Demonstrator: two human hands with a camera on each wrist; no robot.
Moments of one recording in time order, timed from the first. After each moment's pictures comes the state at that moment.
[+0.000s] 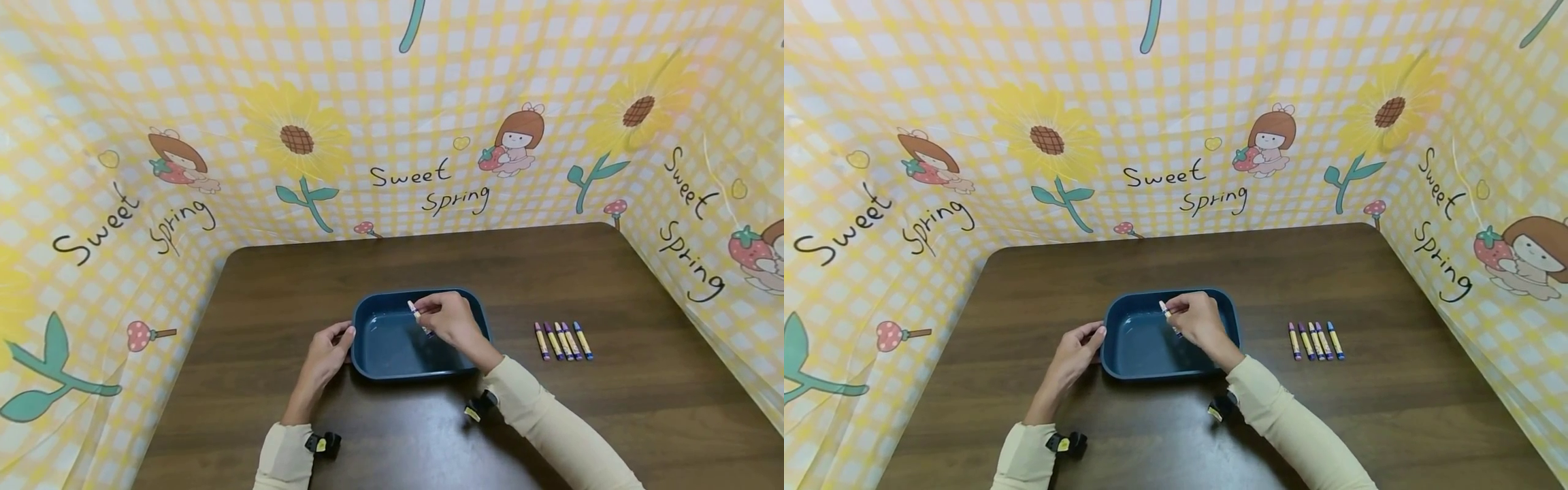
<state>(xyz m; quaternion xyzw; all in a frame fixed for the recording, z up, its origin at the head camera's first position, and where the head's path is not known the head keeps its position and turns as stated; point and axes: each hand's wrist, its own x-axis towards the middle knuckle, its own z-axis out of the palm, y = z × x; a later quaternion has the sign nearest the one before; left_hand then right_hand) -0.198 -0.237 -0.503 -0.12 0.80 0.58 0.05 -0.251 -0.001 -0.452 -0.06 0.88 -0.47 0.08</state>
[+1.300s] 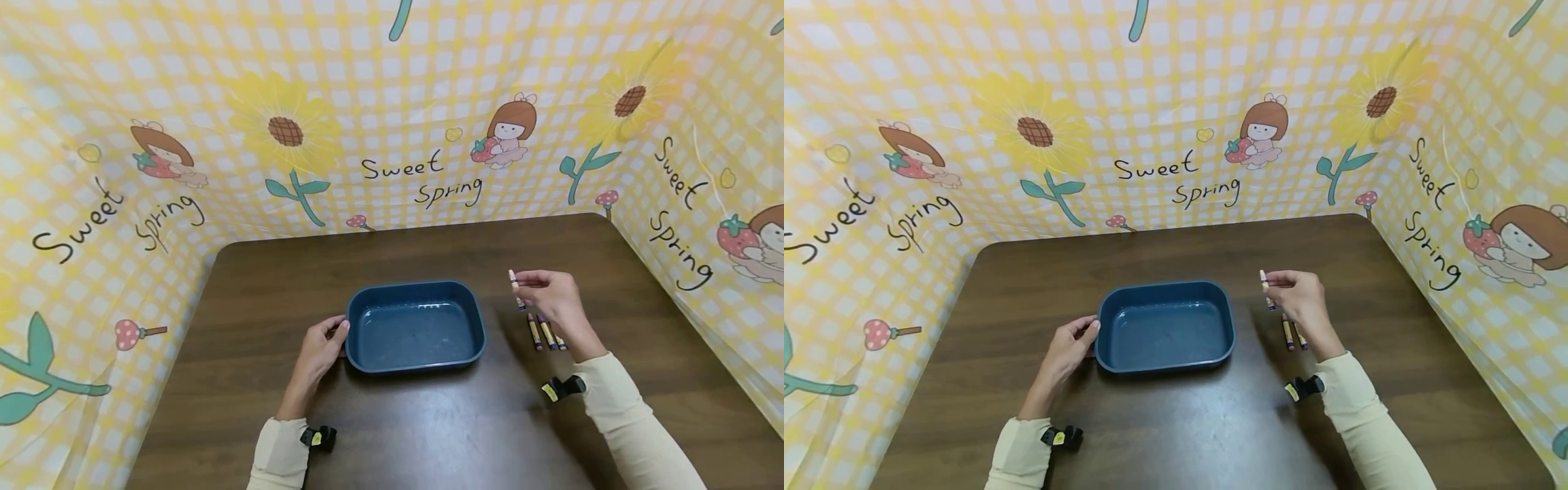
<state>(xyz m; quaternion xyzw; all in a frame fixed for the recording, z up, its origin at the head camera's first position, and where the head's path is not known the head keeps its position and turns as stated) -0.202 -0.236 -0.503 -0.12 0.80 0.58 0.05 -0.262 0.155 -0.430 0.06 0.86 -0.50 0.03</state>
